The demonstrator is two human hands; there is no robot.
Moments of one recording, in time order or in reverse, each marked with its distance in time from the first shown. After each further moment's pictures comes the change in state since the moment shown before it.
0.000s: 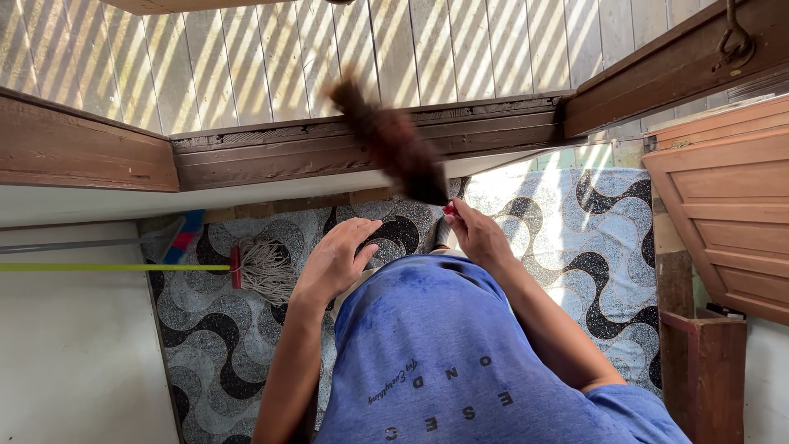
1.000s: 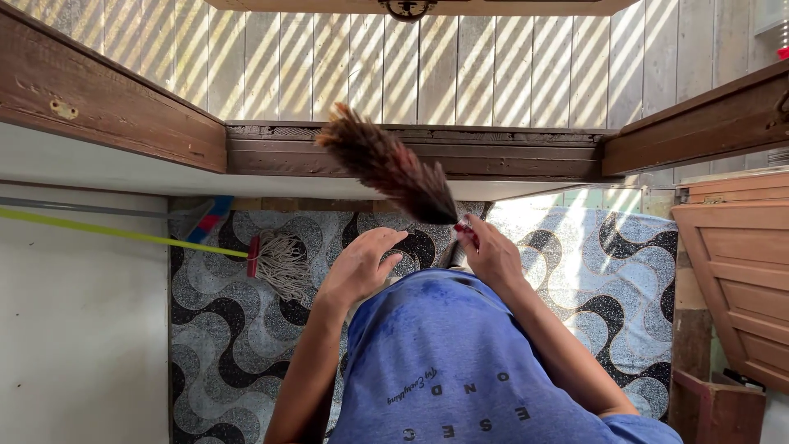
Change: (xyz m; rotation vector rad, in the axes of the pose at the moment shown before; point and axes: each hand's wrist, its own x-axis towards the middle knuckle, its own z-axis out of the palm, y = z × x) left_hand -0.013 -0.003 0.006 -0.026 0.040 -0.014; right_hand 0.009 -0.036 -0.004 -0.127 -0.083 0.059
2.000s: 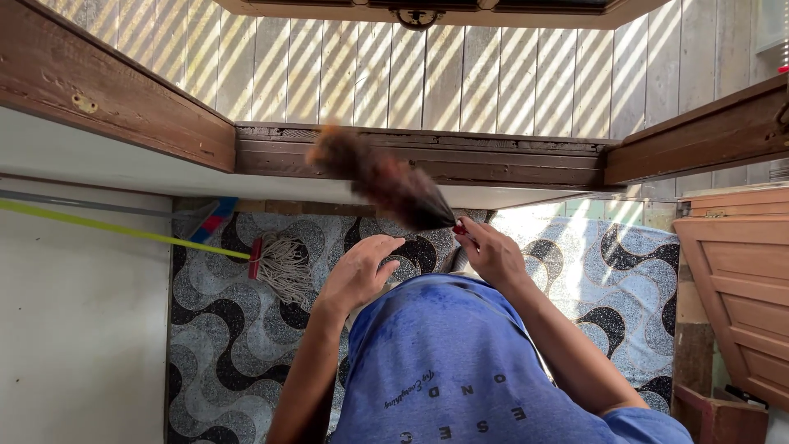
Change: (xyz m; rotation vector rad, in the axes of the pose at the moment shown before) left_hand -0.013 -0.001 -0.001 -0.028 0.004 -0.046; right_hand 0.000 -0.028 -0.027 -0.023 0.036 -0.174
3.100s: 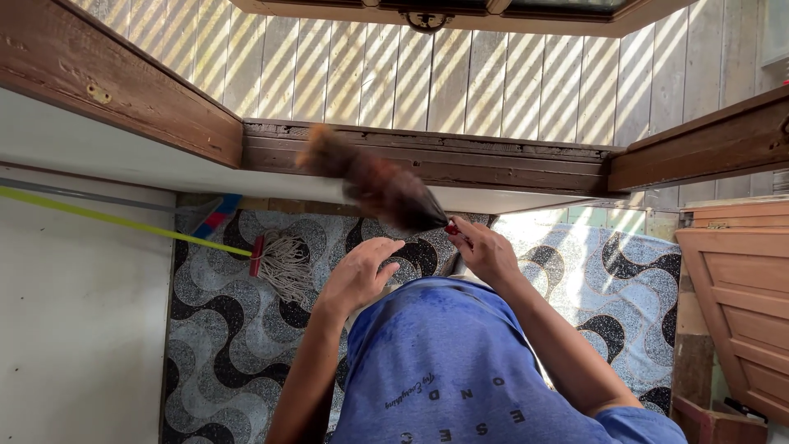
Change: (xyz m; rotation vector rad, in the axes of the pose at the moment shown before) left_hand -0.008 -0.002 0.004 0.012 0.029 -0.023; right_hand 0.012 0.001 0.019 0.051 -0.038 0.008
